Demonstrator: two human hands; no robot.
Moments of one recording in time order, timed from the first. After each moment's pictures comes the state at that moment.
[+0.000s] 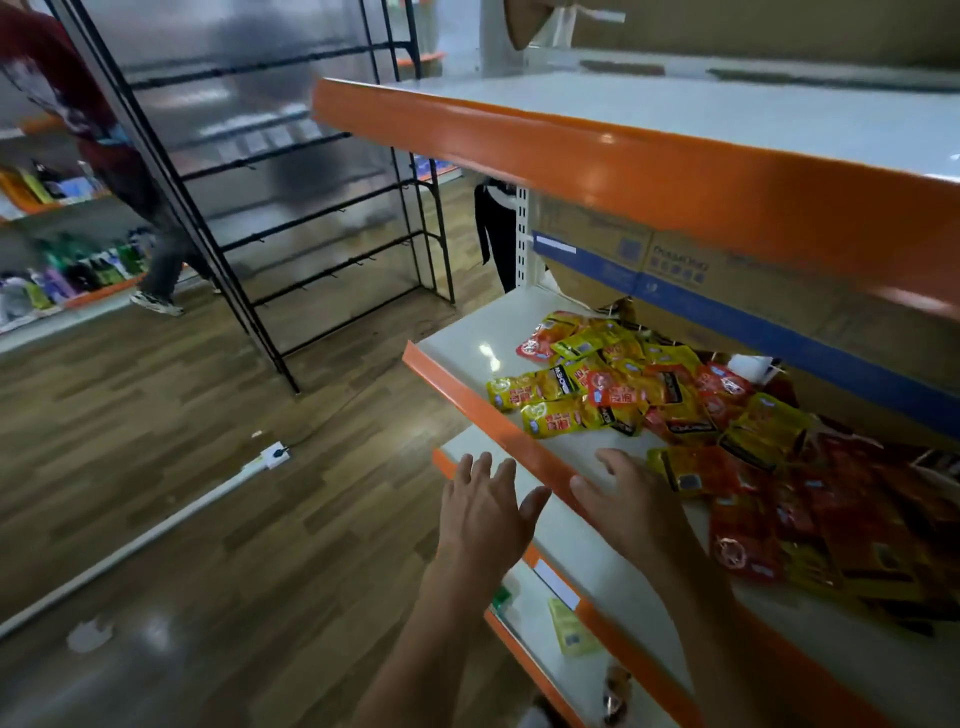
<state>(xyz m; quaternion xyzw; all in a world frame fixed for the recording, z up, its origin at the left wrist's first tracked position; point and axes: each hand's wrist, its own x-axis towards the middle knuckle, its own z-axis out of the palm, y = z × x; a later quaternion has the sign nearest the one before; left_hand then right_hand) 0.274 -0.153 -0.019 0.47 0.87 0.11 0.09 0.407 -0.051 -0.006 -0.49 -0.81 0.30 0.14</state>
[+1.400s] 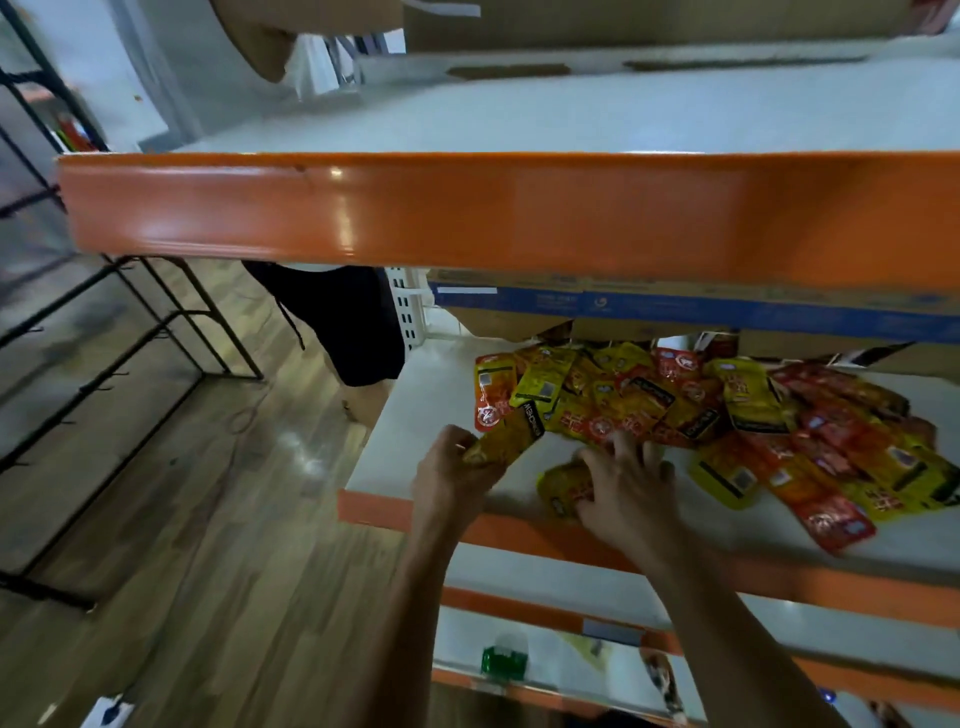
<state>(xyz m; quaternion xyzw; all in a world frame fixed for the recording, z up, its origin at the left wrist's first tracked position) 0.063 0.012 -0.022 0.54 0.70 0.35 0.31 0.259 0.001 -0.021 -0.70 -0.71 0.10 0.03</state>
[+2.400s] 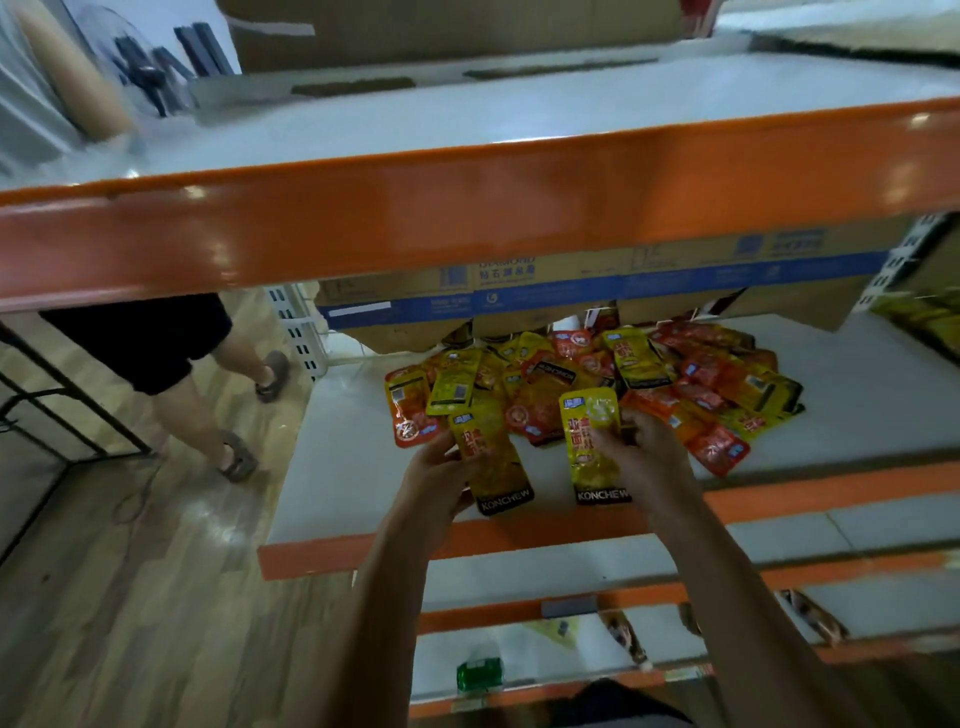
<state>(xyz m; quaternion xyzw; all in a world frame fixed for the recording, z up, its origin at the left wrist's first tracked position) 0.108 0.026 -0.020 0.41 0.49 0.36 0.69 0.330 -0.026 -0.018 -0.72 -0.38 0.33 0.47</state>
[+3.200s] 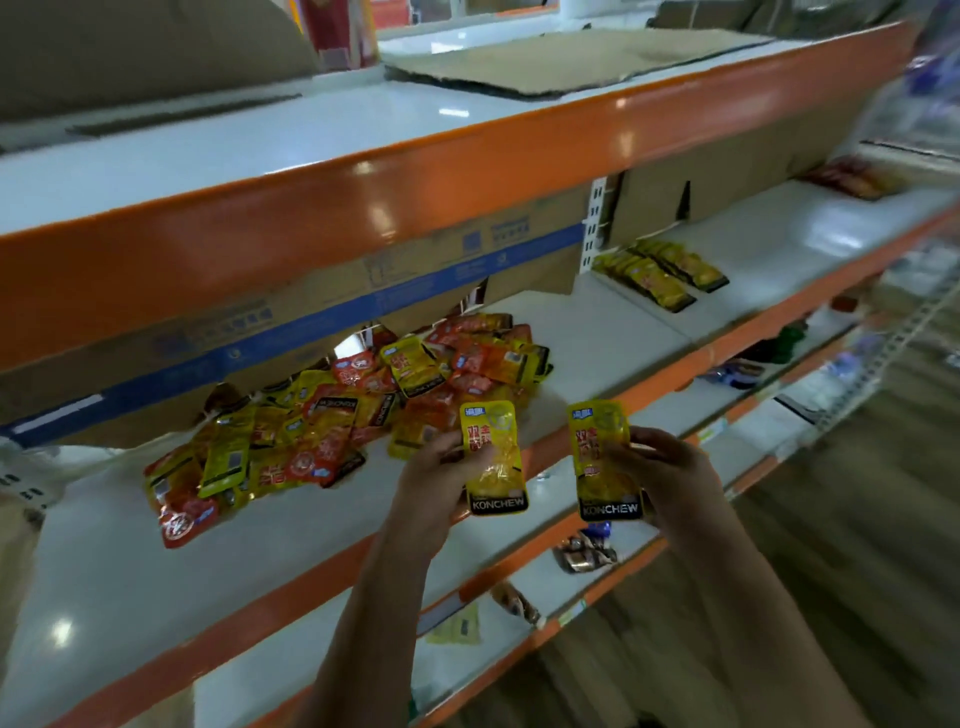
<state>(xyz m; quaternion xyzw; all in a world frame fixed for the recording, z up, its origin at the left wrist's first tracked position) 0.307 -0.034 -0.019 0.53 0.39 0.22 0.71 0.480 -0.203 0.004 -0.68 -0.16 0.32 0.64</state>
